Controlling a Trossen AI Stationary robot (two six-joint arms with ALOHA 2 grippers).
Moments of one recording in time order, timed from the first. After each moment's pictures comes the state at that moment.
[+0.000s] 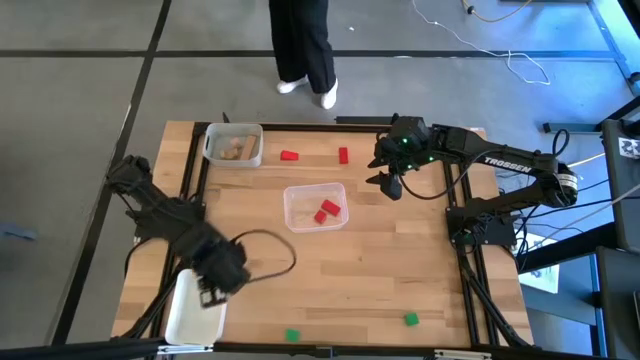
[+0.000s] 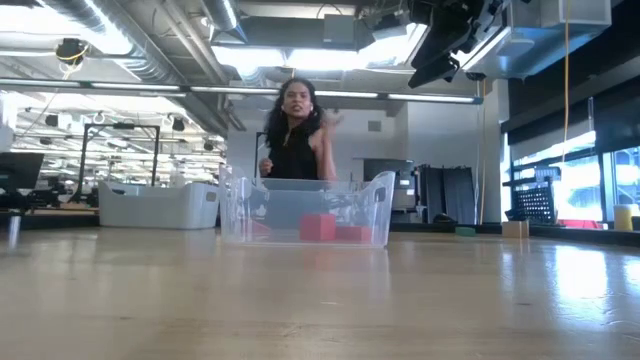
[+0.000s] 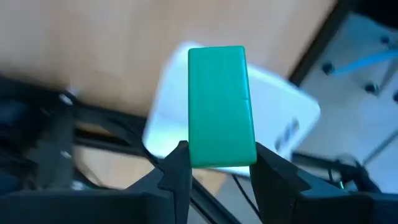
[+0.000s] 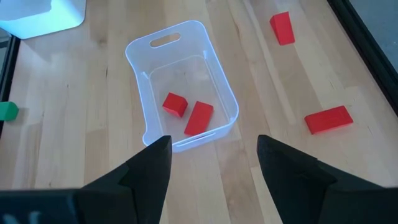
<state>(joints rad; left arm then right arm) -0.69 1.52 1.52 -1.49 0.26 -1.05 -0.32 1.26 1.19 -0.74 -0.22 0.00</state>
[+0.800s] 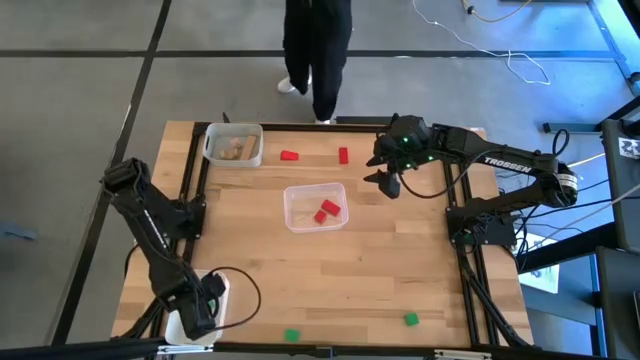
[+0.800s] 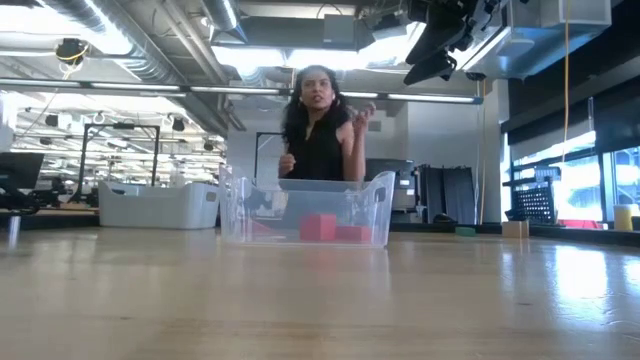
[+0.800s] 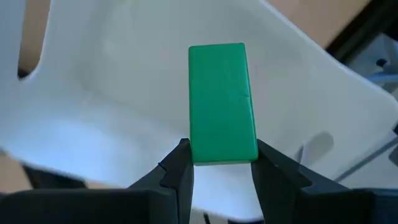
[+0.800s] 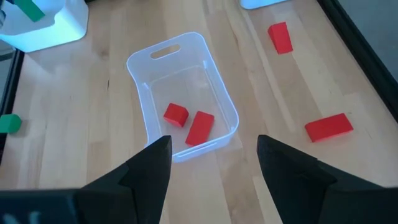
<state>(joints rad) -1.01 1.52 1.08 -0.91 0.25 -1.62 -0.32 1.26 1.19 -0.71 -0.22 0.02</state>
